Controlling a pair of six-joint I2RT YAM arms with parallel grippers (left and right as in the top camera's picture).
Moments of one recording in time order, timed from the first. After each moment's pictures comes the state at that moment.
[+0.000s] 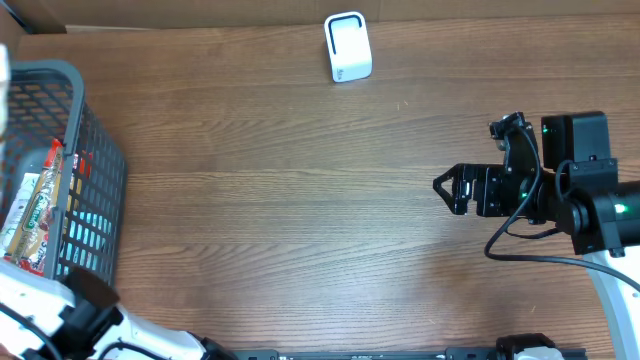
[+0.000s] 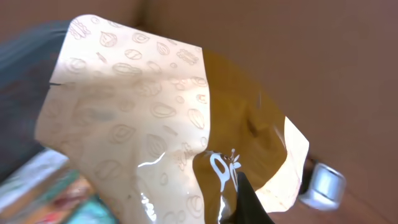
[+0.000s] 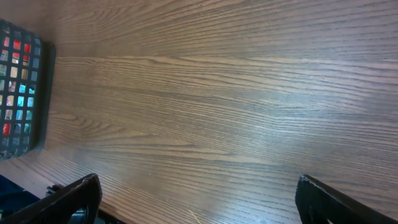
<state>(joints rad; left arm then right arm) 0.87 1.91 2.76 -1.57 0.55 -0.11 0.11 1.16 1.28 -1.18 -0.43 0.15</state>
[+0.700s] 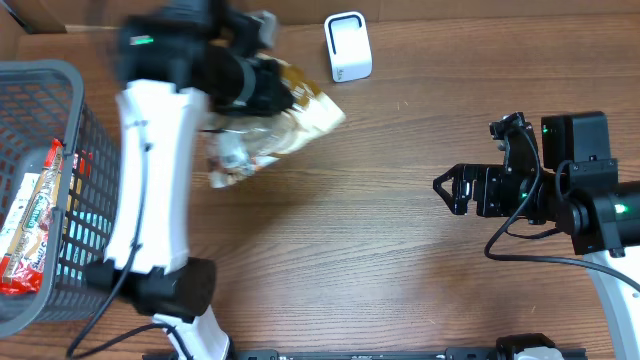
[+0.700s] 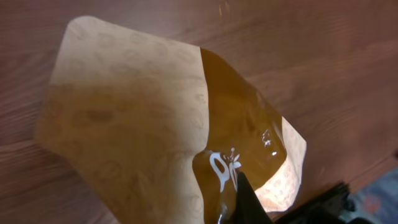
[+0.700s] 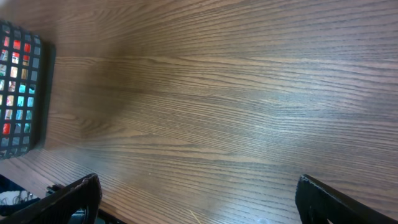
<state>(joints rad) -0.22 1.90 2.26 -1.55 0.37 -0.13 0.11 1.16 1.28 -1.18 -0.43 0.15</state>
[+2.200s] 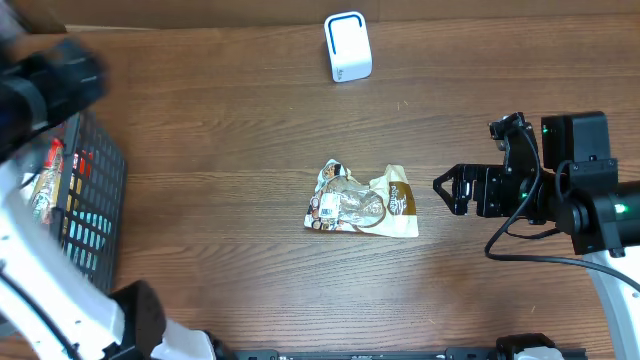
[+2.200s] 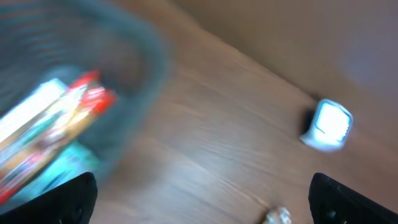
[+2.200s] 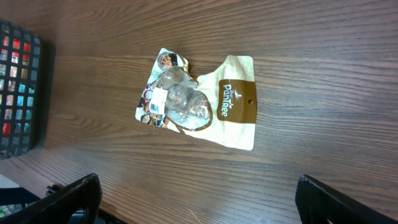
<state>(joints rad) 0.48 1.73 2.59 -1.68 0.19 -0.22 0.11 1.16 1.28 -1.18 -0.43 0.16</state>
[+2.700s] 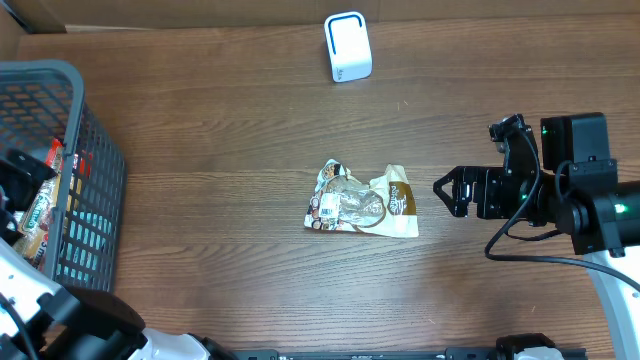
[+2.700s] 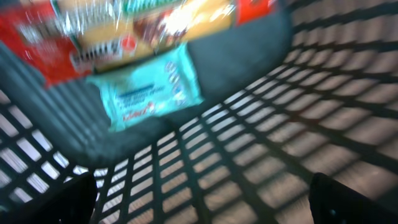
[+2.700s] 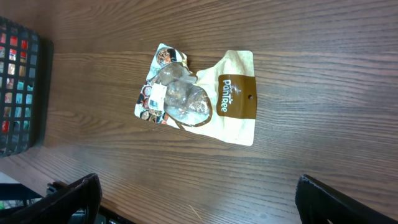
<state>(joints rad) 0.86 1.72 1.91 -1.48 0.15 -0.27 0.11 1.16 1.28 -1.19 -0.43 0.15</state>
